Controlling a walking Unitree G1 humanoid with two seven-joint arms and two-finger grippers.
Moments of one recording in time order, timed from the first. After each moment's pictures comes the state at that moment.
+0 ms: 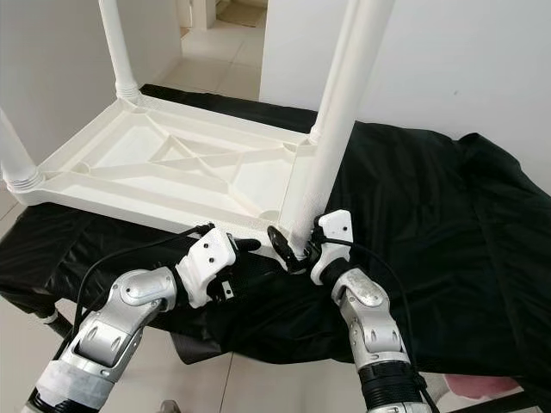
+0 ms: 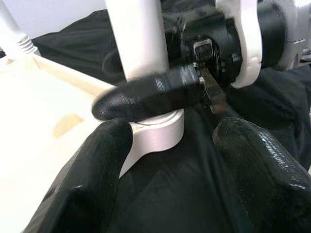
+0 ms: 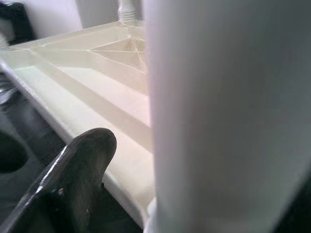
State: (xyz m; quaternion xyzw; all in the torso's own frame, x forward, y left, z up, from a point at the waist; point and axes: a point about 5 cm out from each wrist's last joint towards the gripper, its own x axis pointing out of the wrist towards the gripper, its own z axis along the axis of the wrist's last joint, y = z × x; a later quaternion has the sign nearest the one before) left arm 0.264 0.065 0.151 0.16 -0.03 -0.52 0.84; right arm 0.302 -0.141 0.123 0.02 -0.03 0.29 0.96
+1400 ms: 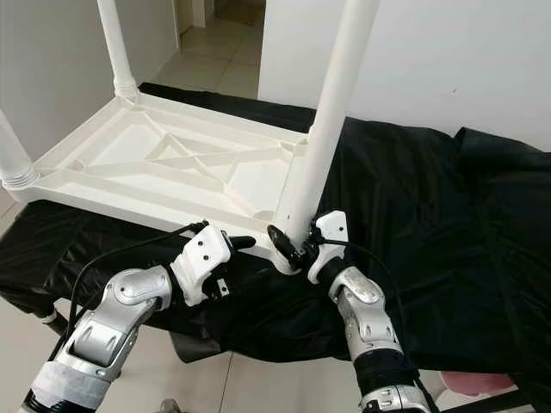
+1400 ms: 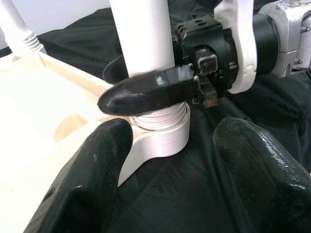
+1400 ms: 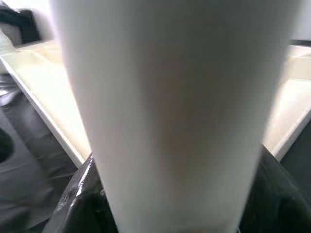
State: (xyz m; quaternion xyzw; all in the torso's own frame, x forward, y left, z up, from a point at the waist) left arm 0.264 0.069 0.152 0.16 -0.03 -0.51 0.84; right arm 0.308 -0.139 0.116 0.02 -0.04 0.26 0.96
